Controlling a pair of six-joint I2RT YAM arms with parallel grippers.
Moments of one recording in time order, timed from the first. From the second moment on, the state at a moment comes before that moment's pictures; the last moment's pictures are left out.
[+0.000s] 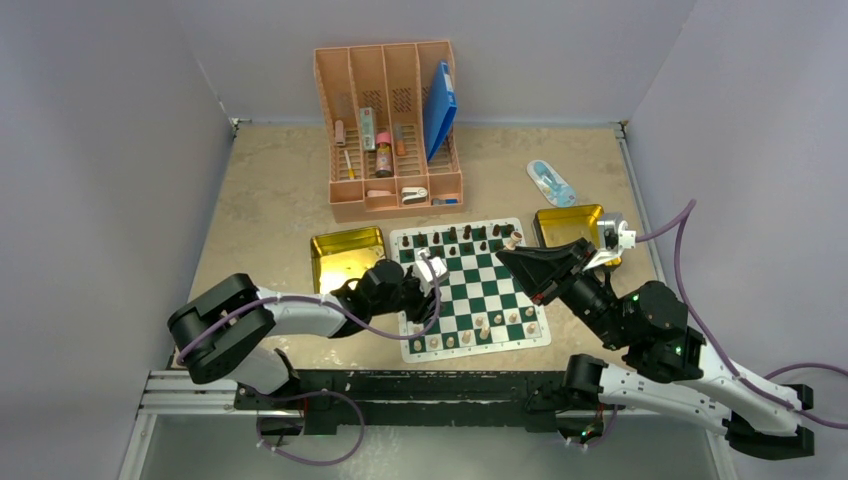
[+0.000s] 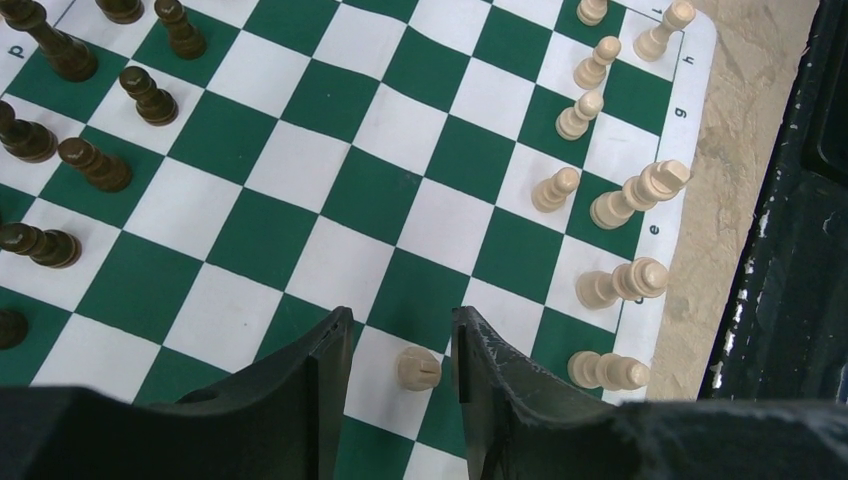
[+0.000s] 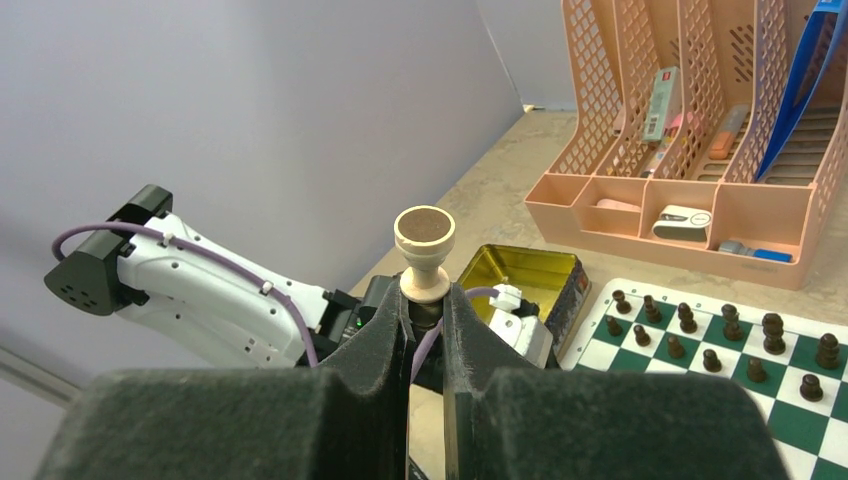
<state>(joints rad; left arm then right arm) -0.94 1.47 0.48 0.55 0.19 -0.04 1.18 0.44 0.81 -0.17 0.39 0.45</state>
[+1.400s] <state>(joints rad) -1.01 1.44 0.61 0.31 0.15 0.01 1.18 0.44 0.81 -0.17 0.37 0.45</state>
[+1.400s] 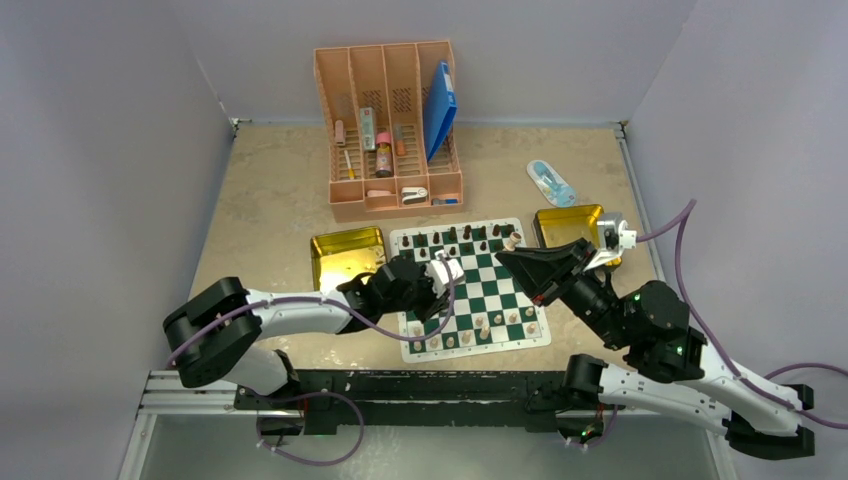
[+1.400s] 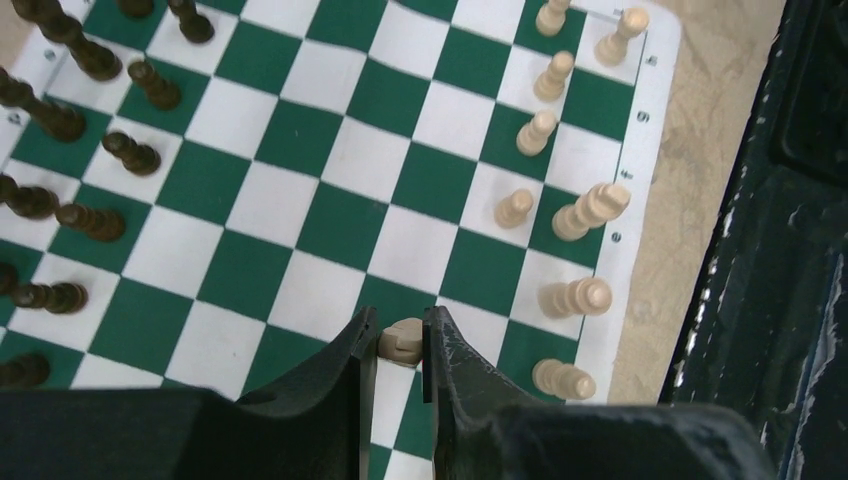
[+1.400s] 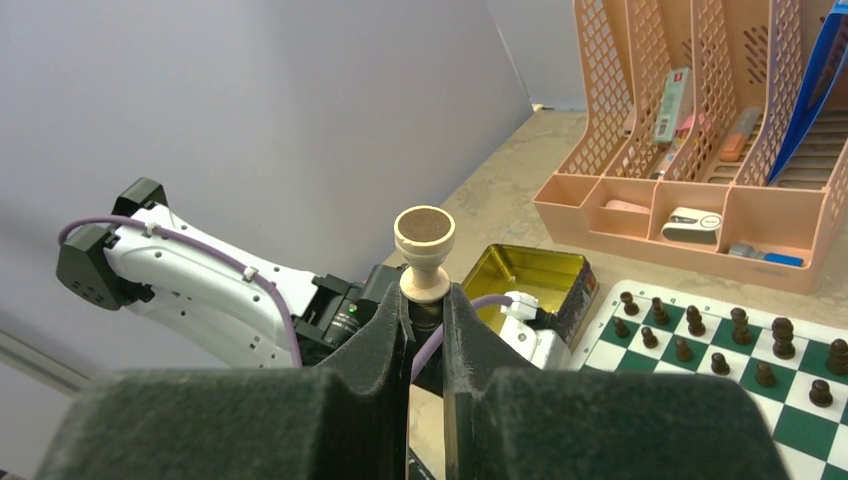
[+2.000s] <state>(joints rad) -1.24 1.63 0.93 0.30 0.07 0.08 1.18 0.46 0.96 -0.21 0.43 0.45</state>
